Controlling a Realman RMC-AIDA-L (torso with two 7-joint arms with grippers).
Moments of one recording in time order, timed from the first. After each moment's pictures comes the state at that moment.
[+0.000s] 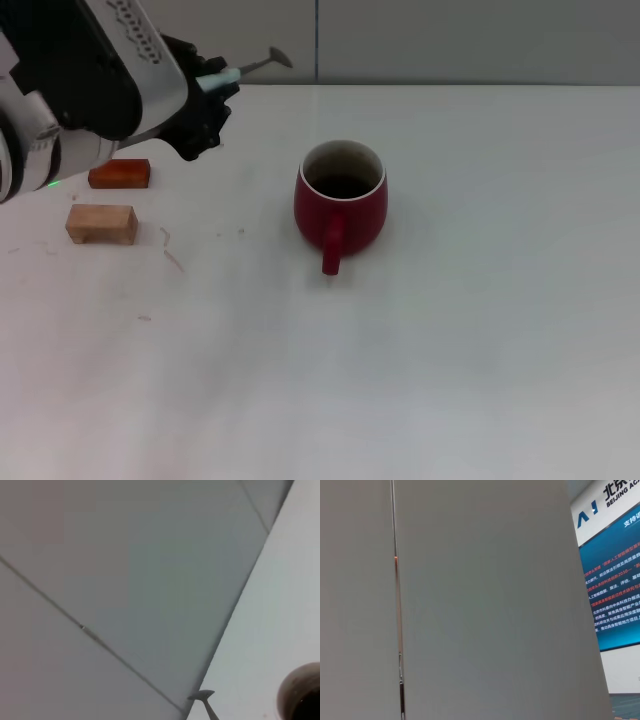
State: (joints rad) left arm -0.09 -2.02 -1.38 -1.91 2.60 -0.82 0.97; right arm 0.09 2.08 0.72 0.14 -1.88 -1.61 0.19
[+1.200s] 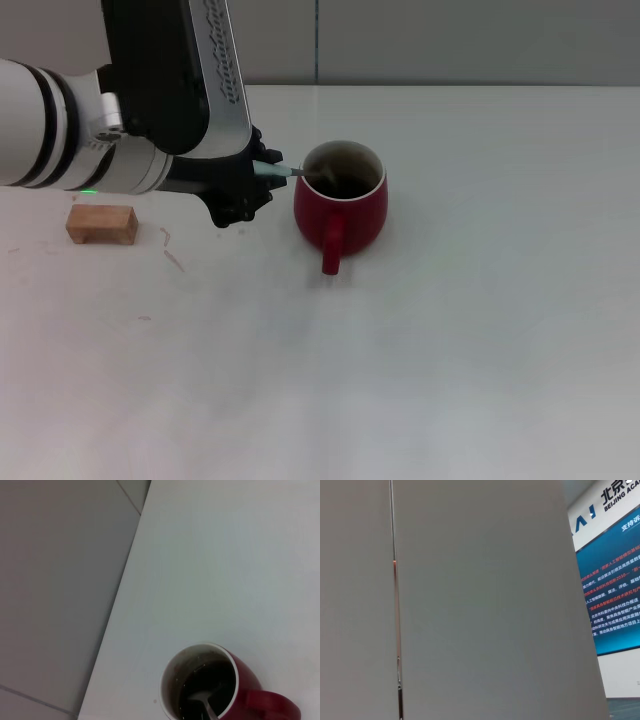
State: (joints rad) left arm -0.34 -2.06 -1.52 -1.77 2.49 -1.26 1.16; right arm 0.08 2.08 0.72 0.14 -1.88 -1.63 0.19
